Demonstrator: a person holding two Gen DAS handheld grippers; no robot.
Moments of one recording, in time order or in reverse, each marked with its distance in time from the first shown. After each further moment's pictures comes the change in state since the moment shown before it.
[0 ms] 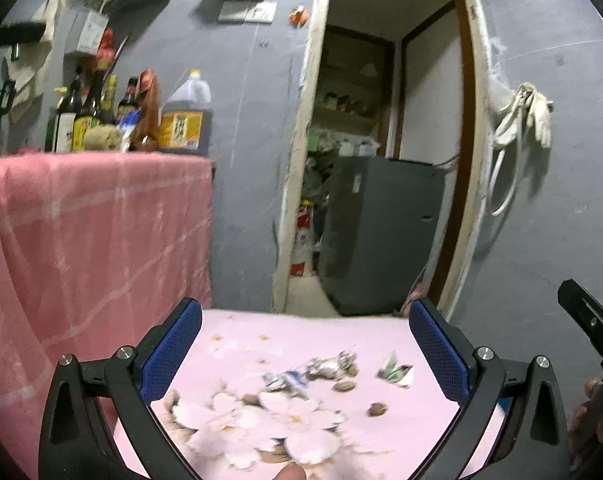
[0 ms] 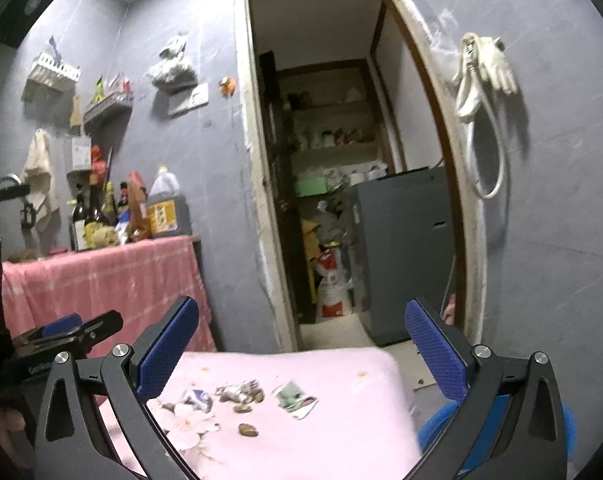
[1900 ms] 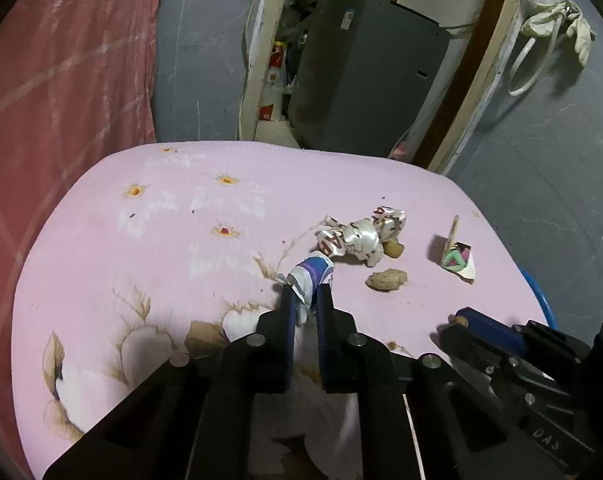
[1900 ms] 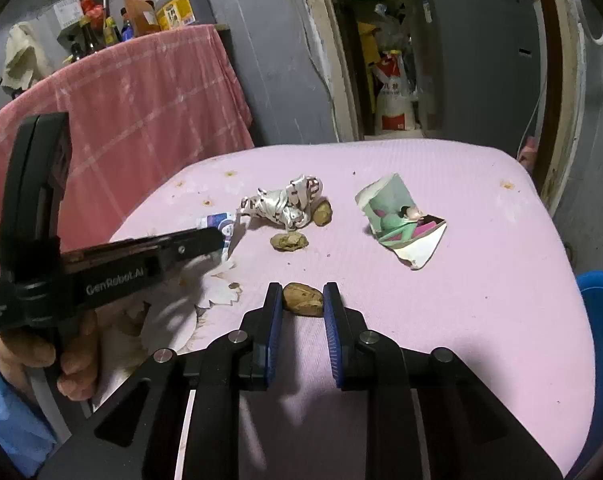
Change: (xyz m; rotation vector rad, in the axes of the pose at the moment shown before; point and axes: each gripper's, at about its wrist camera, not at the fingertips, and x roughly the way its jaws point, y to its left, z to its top) left arm 0.151 0.028 -0.072 -0.047 0.573 -0.161; right arm 0.130 0.024 -0.113 0.019 0.688 0.197
